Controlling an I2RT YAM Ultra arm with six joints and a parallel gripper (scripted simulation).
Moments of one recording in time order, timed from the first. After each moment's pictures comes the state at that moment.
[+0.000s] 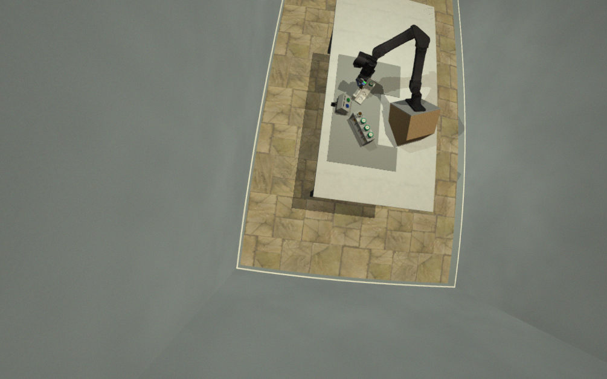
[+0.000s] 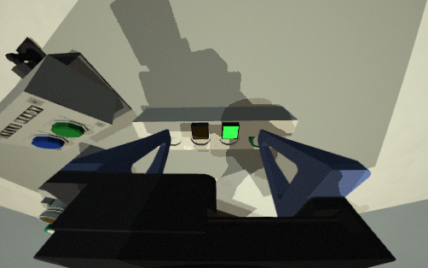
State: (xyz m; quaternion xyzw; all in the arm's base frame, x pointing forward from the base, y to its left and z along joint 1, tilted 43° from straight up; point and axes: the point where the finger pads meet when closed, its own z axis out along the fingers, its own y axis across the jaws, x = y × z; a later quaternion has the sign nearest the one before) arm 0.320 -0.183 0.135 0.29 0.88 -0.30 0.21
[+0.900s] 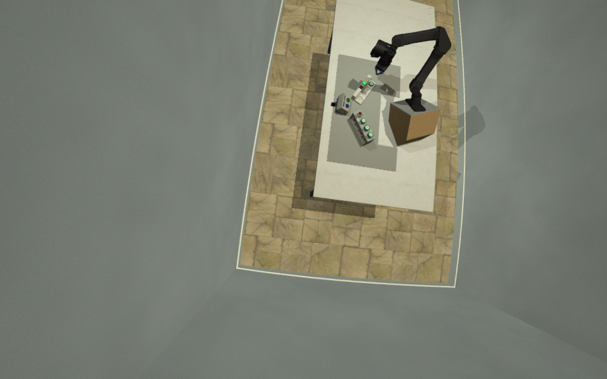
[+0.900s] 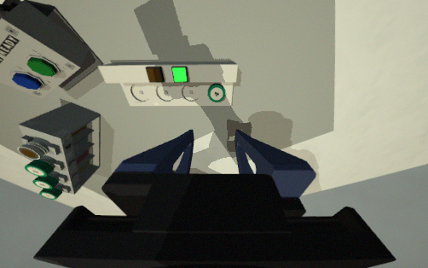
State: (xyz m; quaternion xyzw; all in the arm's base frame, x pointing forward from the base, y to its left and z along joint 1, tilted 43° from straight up) arm 0.215 -0.161 0.190 0.28 0.89 -0.30 0.21
